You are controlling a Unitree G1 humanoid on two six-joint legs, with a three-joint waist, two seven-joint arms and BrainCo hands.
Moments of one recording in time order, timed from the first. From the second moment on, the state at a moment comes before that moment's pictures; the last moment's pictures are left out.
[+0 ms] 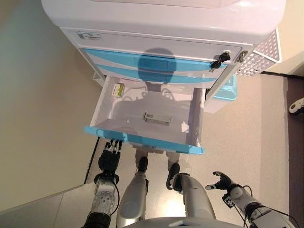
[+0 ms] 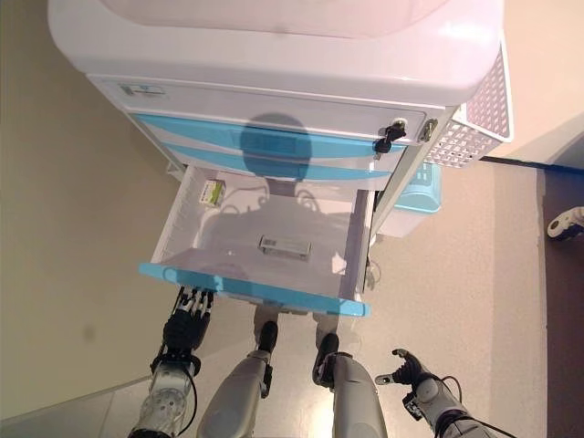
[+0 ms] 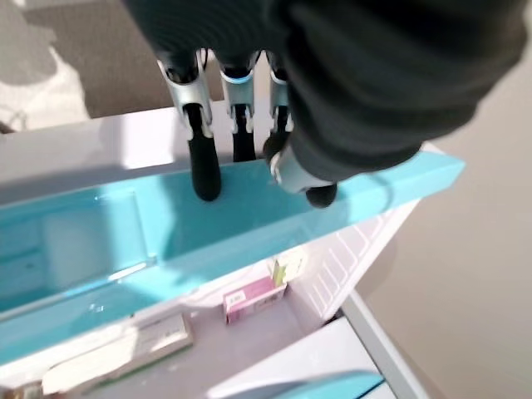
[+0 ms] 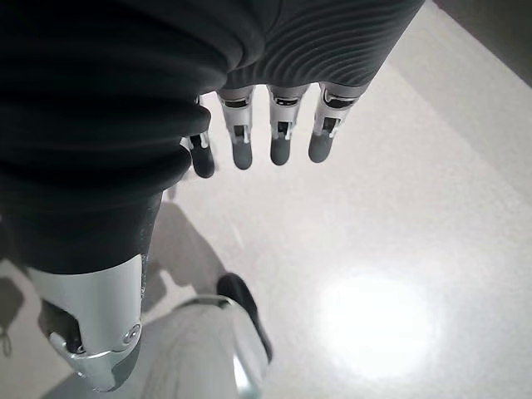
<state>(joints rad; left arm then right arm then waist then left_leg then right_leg) 0.08 0.08 0.02 0.42 -1.31 -0.16 -0.12 -0.19 -0.38 0.31 1.24 -0.21 -0.14 -0.07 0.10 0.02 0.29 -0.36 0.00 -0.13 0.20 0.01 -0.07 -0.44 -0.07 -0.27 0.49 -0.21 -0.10</state>
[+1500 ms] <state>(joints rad) 0.01 0.26 0.10 1.35 -0.39 -0.12 0.08 -0.10 -0.34 0.24 1.22 -0.07 -0.13 -0.12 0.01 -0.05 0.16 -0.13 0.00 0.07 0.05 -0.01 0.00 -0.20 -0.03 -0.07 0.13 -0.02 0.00</state>
